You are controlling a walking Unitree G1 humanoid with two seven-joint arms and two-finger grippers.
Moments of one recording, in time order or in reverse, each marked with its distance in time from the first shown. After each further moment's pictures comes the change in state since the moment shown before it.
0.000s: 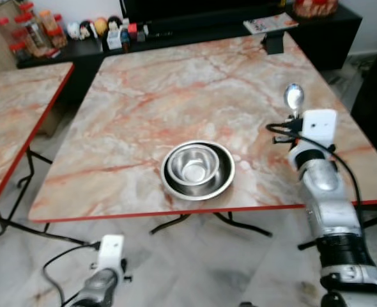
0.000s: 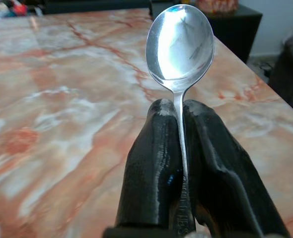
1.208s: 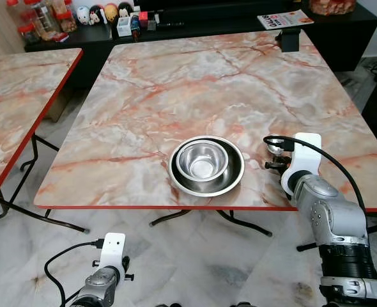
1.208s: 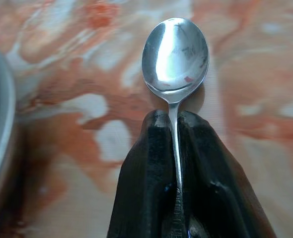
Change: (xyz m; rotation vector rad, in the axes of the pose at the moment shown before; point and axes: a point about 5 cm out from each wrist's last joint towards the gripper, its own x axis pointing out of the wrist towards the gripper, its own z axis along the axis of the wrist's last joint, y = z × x) left arm -0.001 0.009 0.000 0.008 0.000 0.014; right arm -0.022 0.027 -0.025 0.145 0.357 0.161
